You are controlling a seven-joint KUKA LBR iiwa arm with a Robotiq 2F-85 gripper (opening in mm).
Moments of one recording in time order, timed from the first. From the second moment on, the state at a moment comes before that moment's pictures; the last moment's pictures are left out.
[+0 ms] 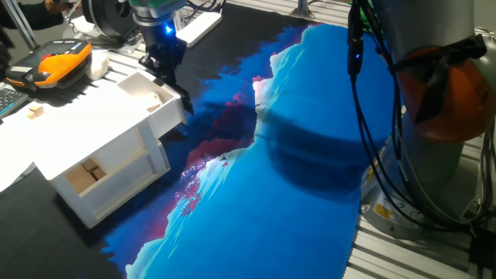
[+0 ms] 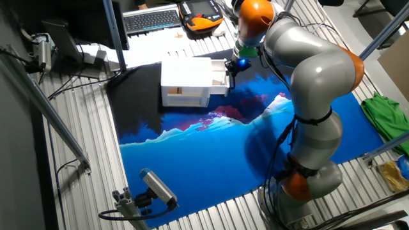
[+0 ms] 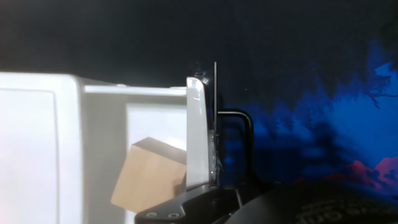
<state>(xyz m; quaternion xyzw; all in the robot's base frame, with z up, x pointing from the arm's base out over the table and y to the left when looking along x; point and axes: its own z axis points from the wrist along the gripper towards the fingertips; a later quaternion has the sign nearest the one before) 0.599 0.033 0.191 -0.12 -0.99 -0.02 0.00</state>
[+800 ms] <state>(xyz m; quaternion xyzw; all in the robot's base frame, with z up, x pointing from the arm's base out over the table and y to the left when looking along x) 0.603 0.047 0.186 -0.08 -1.00 -0.02 0.00</state>
